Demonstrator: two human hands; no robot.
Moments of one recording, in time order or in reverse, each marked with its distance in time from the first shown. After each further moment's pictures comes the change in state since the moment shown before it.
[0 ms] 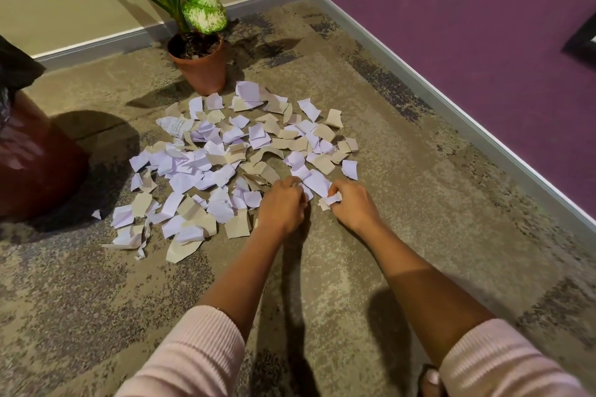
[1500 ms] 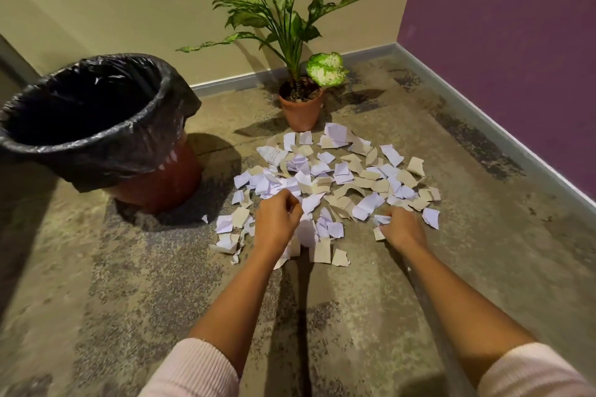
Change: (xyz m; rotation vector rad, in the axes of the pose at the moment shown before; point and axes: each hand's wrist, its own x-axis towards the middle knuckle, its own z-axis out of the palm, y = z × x) left_hand -0.074 -0.114 -0.098 -0.434 0.466 -0.385; right_hand 0.027 -0.086 0.011 -0.147 -0.032 0.147
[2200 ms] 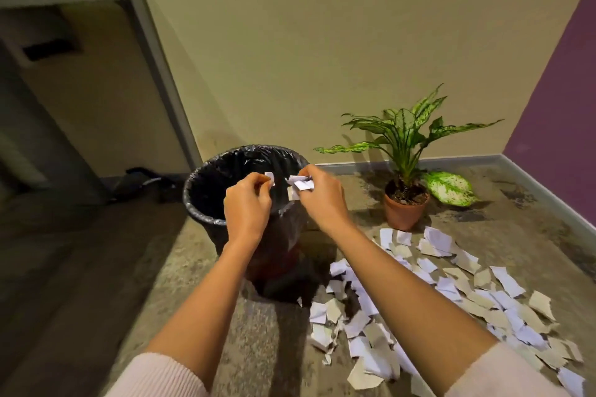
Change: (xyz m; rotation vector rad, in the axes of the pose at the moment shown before) left_hand 0.094 -0.038 -0.287 0.040 0.720 -0.063; right_hand -0.073 -0.429 -0.070 0.511 0.093 -0.807
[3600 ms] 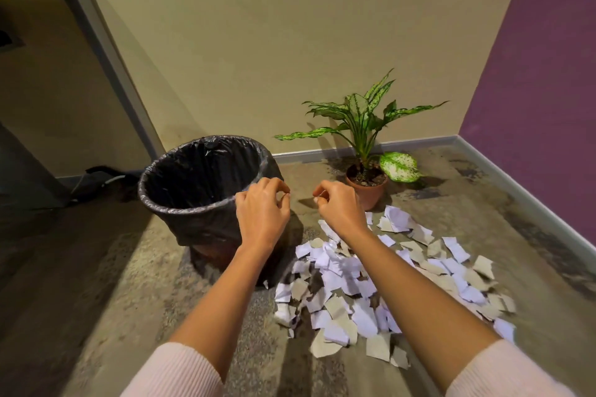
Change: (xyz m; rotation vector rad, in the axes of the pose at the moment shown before) left_hand -0.077 0.051 0.056 0.286 -0.195 0.275; right_hand -0.047 0.096 -0.071 -0.216 -0.015 0.143
